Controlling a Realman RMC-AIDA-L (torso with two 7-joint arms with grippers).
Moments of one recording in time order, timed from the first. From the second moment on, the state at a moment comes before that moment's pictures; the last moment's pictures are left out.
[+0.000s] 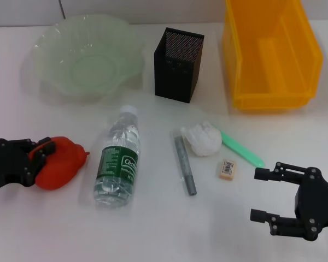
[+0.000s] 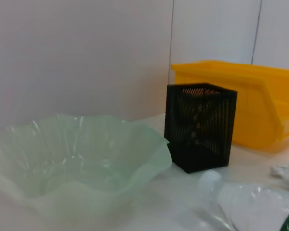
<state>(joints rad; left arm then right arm) -0.27 -2.07 0.49 0.53 1.95 1.45 -0.93 0.30 2.08 -0.55 -0.53 -2.08 -1.86 0.84</state>
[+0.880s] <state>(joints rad) -0.63 -2.07 0.49 0.39 1.60 1.19 -0.89 0.31 2.08 -0.55 -0.52 -2.08 -1.86 0.85</state>
